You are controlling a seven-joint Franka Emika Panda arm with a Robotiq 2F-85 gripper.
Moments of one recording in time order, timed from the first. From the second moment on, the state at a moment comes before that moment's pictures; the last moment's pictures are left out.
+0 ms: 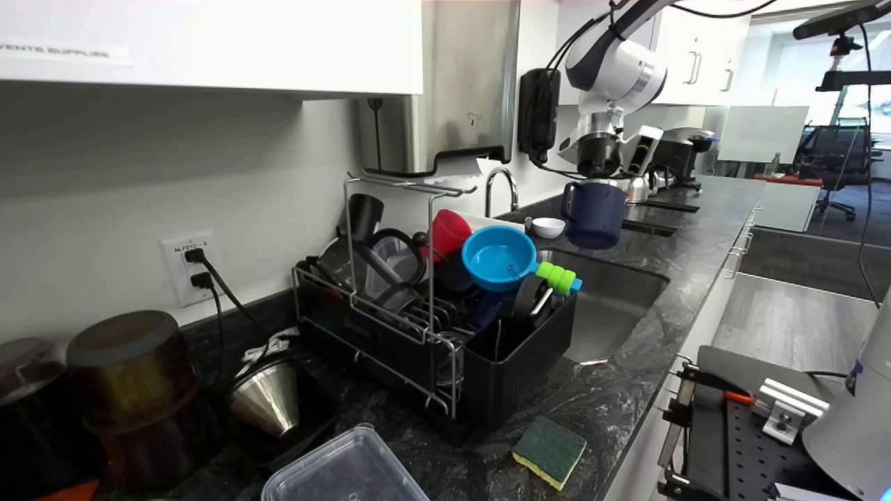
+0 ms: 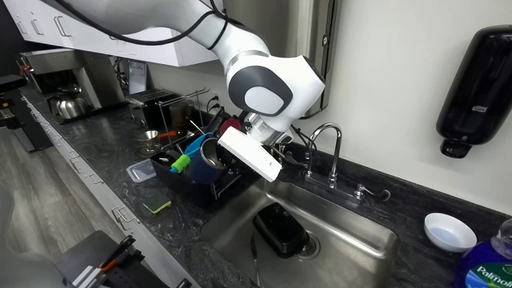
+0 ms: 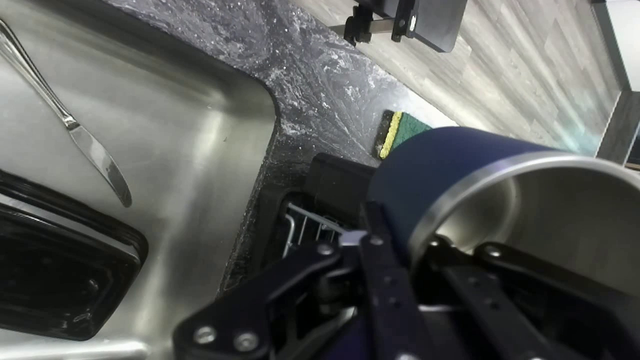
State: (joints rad) arm -0.35 0.07 -0.21 -2.16 0.41 1.68 -1.05
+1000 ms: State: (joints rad) arm -0.31 -0.14 -0.24 -2.28 0.39 1.50 -1.07
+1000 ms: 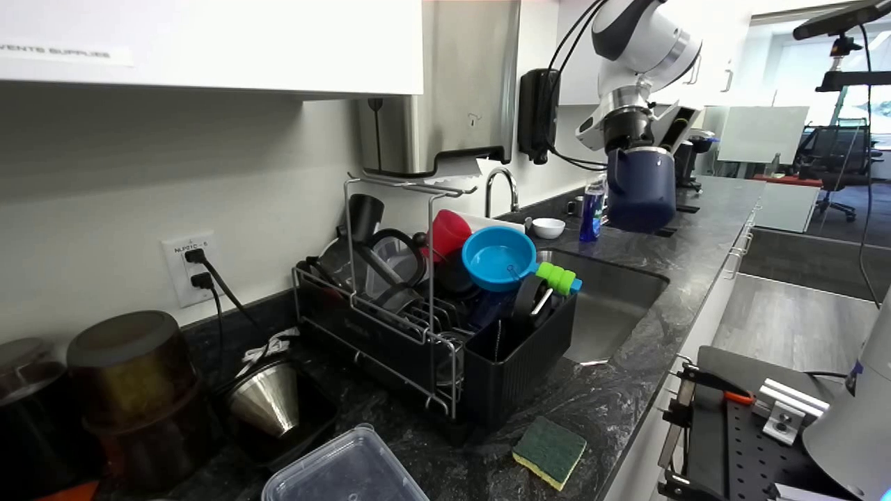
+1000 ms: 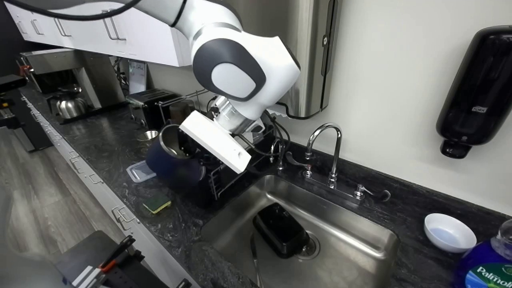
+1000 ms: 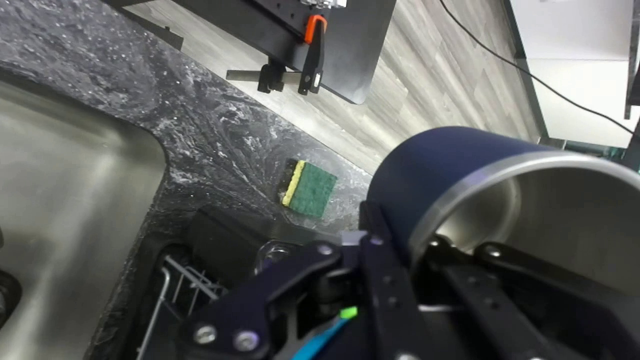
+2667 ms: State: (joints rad) arm -0.07 -0.26 -0.15 -2.52 0.83 1.75 -0.89
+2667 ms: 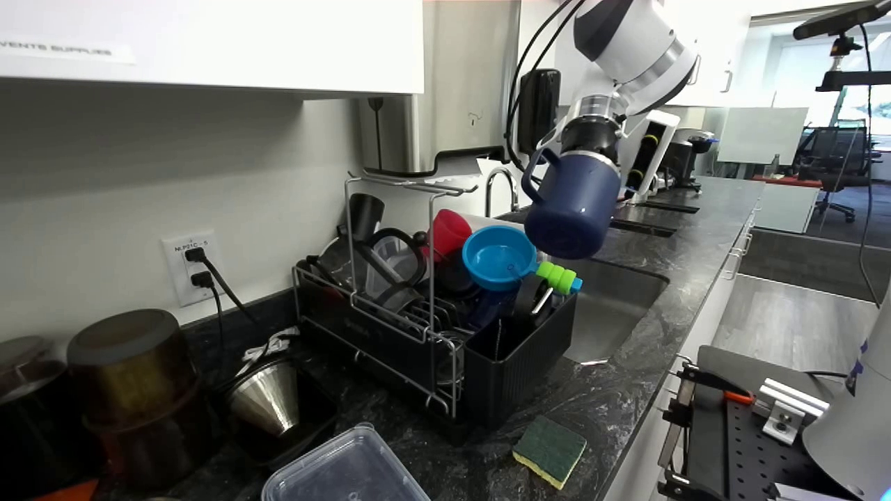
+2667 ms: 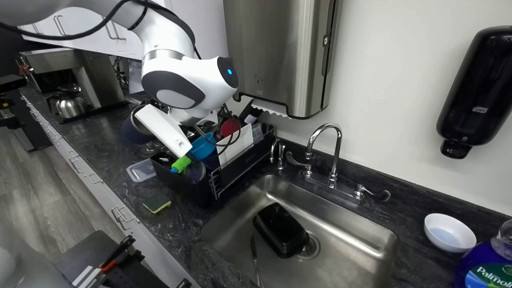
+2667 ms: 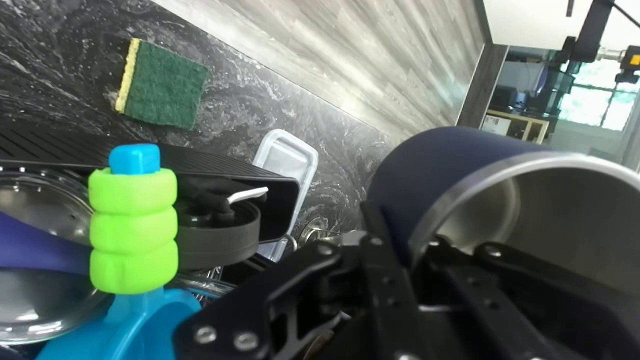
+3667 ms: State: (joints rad) arm -0.03 -0.26 -0.09 -2.58 0.98 1.76 -0.89
